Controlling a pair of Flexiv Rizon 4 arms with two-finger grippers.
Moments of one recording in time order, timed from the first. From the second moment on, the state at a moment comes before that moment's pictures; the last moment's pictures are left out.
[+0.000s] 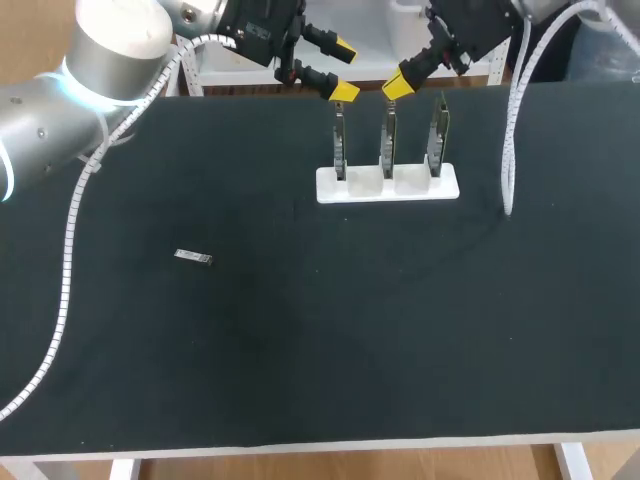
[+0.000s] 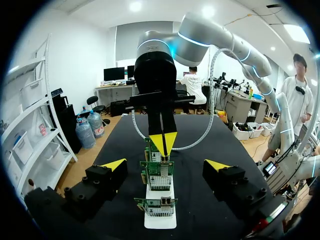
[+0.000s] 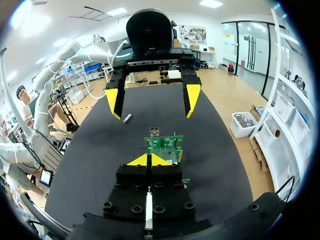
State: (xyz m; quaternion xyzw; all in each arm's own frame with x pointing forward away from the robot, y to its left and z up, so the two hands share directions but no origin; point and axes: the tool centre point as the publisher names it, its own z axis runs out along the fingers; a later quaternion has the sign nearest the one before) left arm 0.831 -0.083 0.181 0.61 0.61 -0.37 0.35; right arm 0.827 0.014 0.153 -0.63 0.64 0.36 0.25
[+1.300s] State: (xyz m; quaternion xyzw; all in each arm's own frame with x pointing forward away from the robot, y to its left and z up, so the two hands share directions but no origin) left arm 0.831 -0.083 0.181 0.61 0.61 -0.37 0.35; right arm 0.827 0.014 0.144 -0.62 0.65 0.36 0.24
